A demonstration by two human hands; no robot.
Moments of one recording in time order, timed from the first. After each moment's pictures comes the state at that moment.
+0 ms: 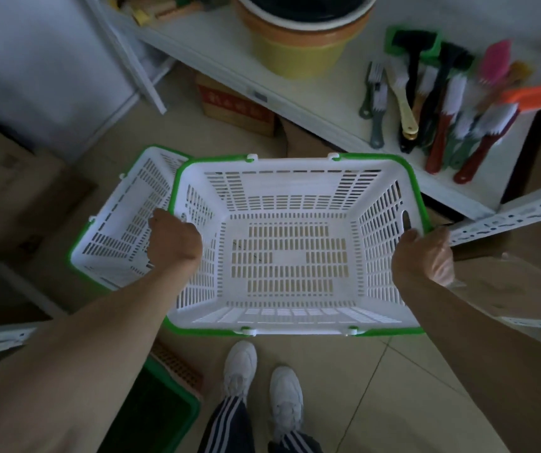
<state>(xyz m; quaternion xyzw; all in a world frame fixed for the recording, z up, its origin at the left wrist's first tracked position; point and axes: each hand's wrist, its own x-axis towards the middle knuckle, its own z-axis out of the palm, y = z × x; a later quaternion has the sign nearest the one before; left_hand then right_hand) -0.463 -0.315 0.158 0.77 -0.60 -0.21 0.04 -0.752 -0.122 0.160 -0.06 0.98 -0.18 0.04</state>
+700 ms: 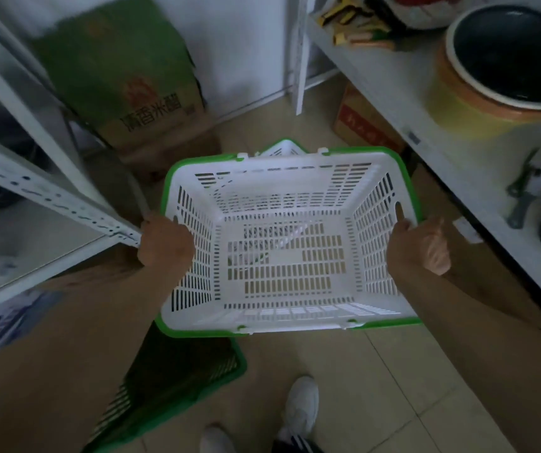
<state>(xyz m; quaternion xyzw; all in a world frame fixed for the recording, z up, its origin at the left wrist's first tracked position) -0.228 -0.277 0.208 0.89 -0.41 -0.17 0.07 -0.575 -0.252 0.225 -0.30 0.93 -0.19 0.09</state>
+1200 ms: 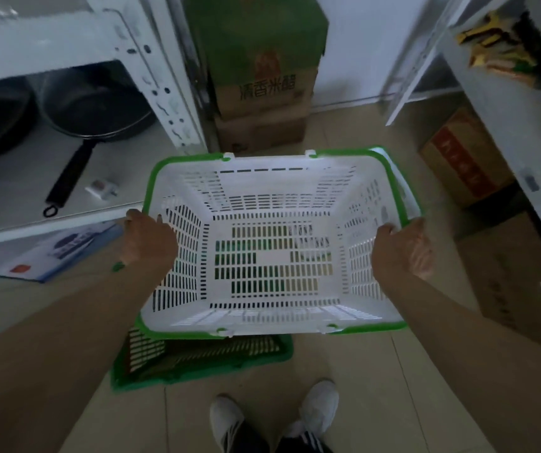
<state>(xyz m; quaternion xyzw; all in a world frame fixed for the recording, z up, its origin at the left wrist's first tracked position) -0.043 -0.186 0.220 0.94 -0.26 -0.19 0.10 -0.389 -0.264 0.216 -0.46 0.86 -0.16 0.15</state>
